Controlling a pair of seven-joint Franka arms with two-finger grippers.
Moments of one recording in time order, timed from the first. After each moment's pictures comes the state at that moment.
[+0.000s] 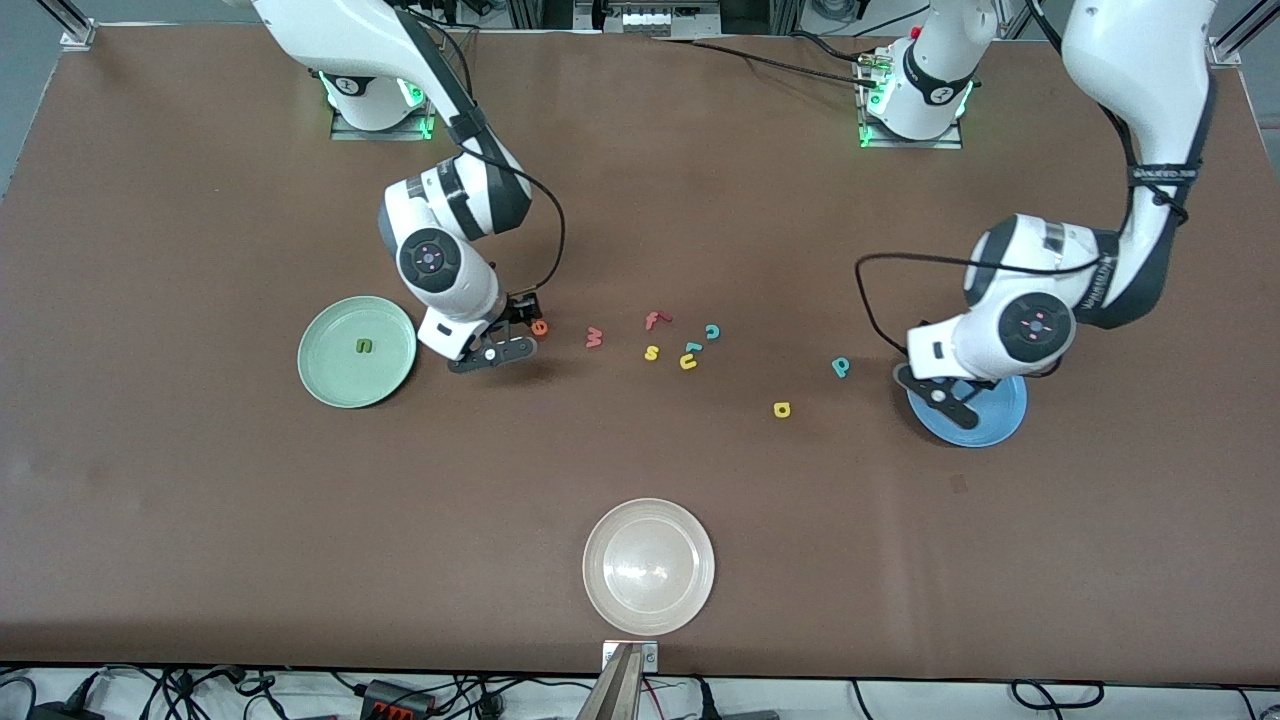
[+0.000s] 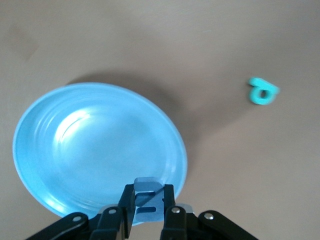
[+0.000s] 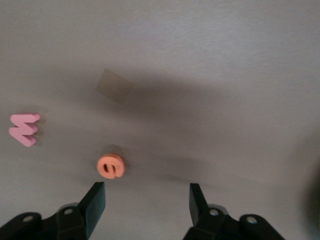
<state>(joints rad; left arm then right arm) 0.05 0.44 -0.19 -1.92 0.22 2.08 0.32 0.65 0.48 -0.11 -1.97 0.18 2.33 0.16</state>
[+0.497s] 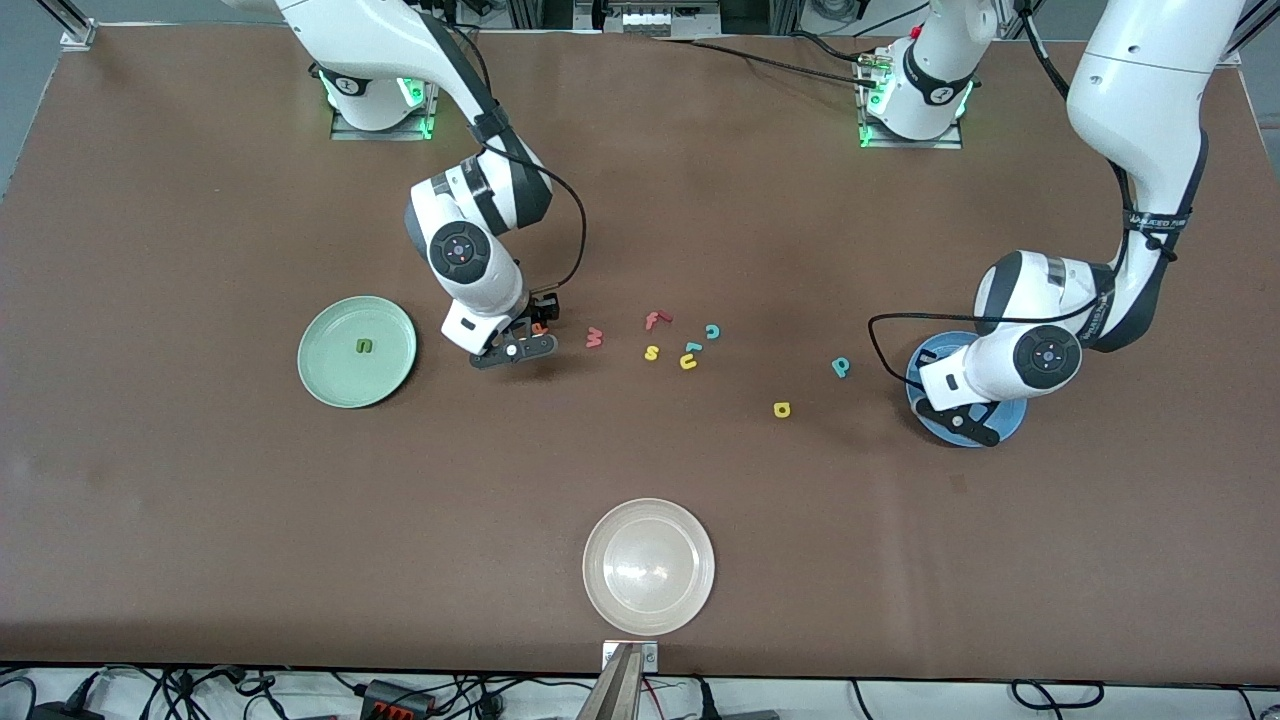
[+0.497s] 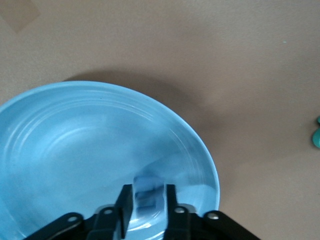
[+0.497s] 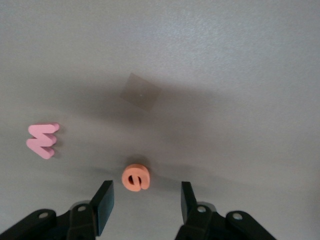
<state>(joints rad) 0.10 0.55 -0.19 -1.92 0.22 2.22 0.21 0.69 0.51 -0.11 -1.96 0.18 2.37 0.23</state>
